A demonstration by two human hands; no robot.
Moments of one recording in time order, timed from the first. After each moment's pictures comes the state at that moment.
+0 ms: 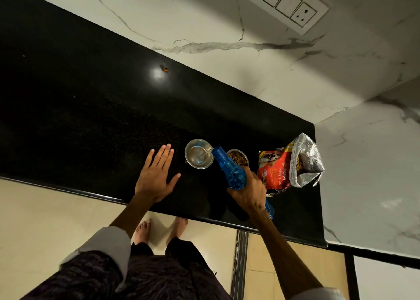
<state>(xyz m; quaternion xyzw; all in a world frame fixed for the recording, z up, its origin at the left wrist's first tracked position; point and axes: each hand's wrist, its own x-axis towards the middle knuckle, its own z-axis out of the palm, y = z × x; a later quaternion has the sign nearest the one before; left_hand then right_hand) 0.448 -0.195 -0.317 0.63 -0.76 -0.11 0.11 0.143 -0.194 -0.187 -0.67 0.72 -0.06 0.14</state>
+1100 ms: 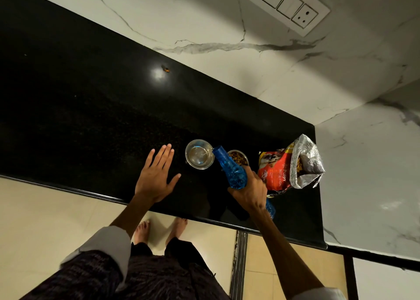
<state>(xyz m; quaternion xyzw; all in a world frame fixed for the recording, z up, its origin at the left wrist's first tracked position) 0.448 -0.194 -0.315 0.63 -0.76 -0.11 0.10 0.144 -0.197 -0.182 -0.67 0.72 -0.06 0.14</state>
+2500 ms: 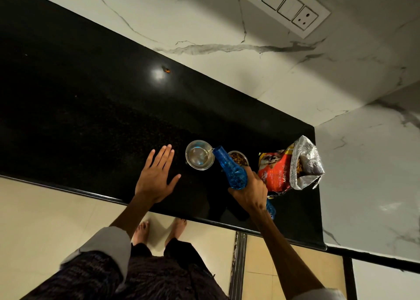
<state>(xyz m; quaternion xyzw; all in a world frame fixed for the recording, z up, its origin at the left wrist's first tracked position) 0.447 -0.195 -0.315 0.63 -0.76 -0.11 0.09 0.144 -0.198 -0.180 -0.67 0.72 -0.05 0.14</state>
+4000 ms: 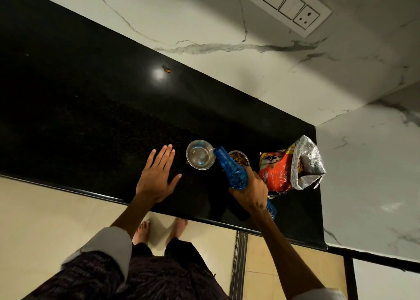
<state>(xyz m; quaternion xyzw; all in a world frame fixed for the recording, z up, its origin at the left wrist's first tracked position) 0.448 -0.194 -0.314 0.63 -0.76 -0.11 0.12 0.143 -0.199 -0.184 -0.68 0.72 -0.05 0.14</state>
